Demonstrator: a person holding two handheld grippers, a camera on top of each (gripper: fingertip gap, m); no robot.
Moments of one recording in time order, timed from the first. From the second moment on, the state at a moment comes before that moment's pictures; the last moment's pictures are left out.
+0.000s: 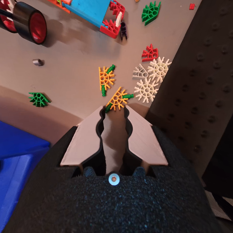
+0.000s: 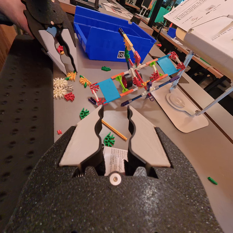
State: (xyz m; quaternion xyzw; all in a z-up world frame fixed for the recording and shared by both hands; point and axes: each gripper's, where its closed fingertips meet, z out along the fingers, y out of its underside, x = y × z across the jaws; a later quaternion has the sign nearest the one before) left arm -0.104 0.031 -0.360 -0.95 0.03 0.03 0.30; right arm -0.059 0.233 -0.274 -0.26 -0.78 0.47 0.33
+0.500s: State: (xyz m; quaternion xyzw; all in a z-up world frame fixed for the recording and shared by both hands) left arm -0.117 0.030 -0.339 -0.94 0.02 0.14 0.31; right arm -0.079 0.214 -0.268 -0.26 -0.78 0.43 0.36
